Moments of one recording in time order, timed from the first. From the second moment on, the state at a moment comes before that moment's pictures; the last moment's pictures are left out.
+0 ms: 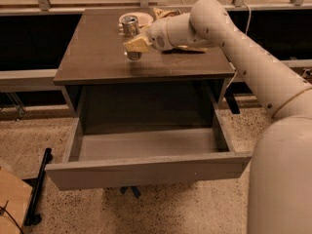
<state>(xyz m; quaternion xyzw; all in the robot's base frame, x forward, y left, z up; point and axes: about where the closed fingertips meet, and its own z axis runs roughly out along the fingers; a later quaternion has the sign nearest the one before) 0.775 0.059 0.900 -0.48 0.67 0.27 0.50</state>
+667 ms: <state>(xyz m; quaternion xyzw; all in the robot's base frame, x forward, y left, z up) 0.652 0.038 0.919 -0.53 0.65 0.30 0.45</state>
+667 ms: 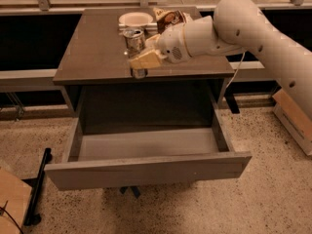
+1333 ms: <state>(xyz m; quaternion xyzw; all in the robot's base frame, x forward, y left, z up) 0.550 0.028 0.849 -0.61 0.64 0.30 0.37</state>
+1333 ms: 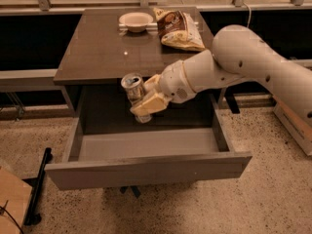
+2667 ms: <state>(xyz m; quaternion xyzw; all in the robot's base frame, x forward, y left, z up) 0.554 0.022 0.742 -0.58 0.65 0.32 0.36</state>
